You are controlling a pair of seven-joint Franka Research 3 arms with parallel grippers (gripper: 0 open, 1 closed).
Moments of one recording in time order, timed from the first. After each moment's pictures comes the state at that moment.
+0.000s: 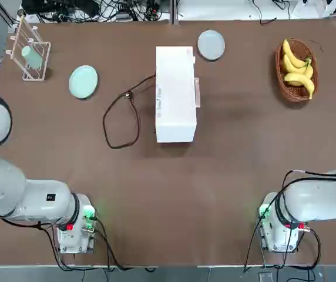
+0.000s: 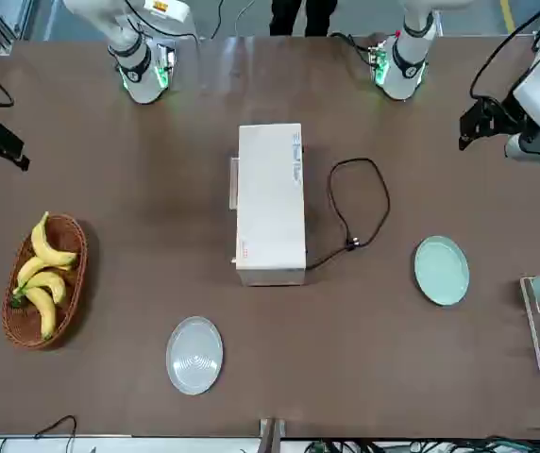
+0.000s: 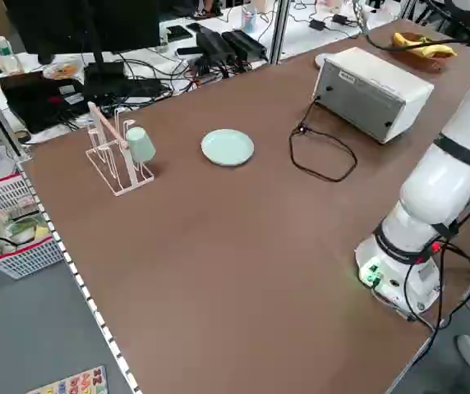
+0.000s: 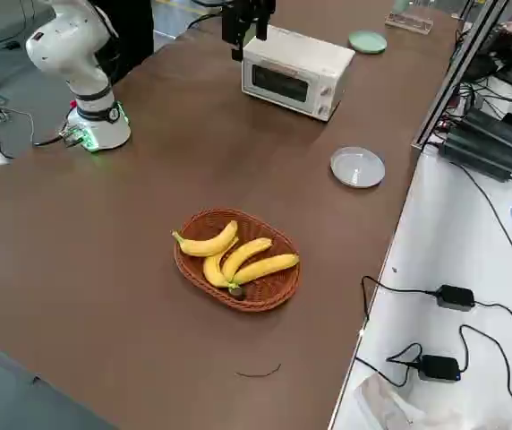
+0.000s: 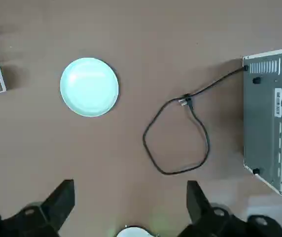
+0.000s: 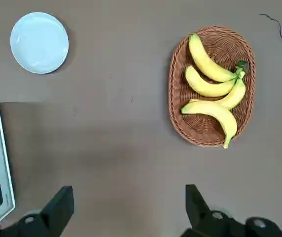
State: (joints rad) left arm -0.01 0.06 -0.16 -1.38 -0.02 1.39 -0.05; right arm 0.07 -0.02 -0.14 -1.53 0.02 1.53 0.01
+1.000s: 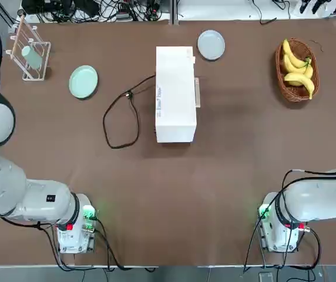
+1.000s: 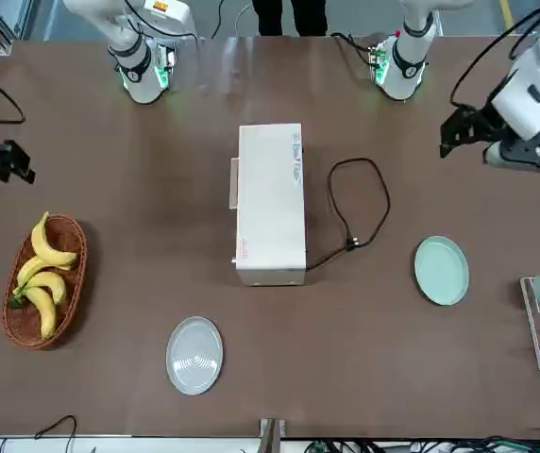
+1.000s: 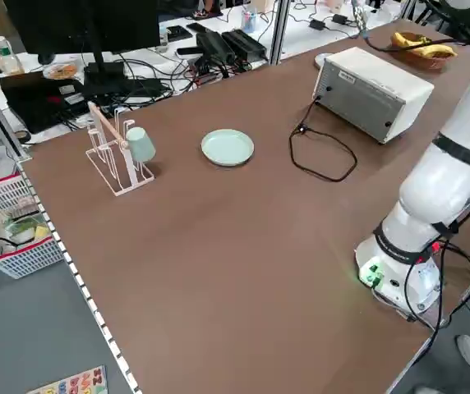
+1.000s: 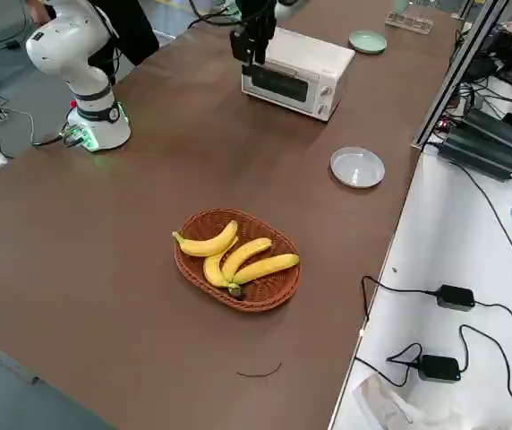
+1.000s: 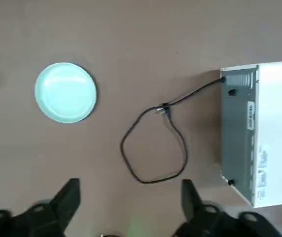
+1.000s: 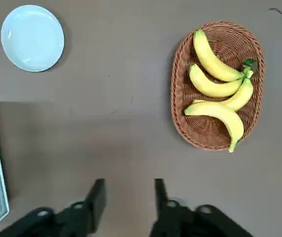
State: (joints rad) left arm -0.05 0.09 -0.21 -1.39 -0.06 1.46 -0.16; right arm 0.07 0.02 -0.13 -1.59 0.02 1.60 0.01
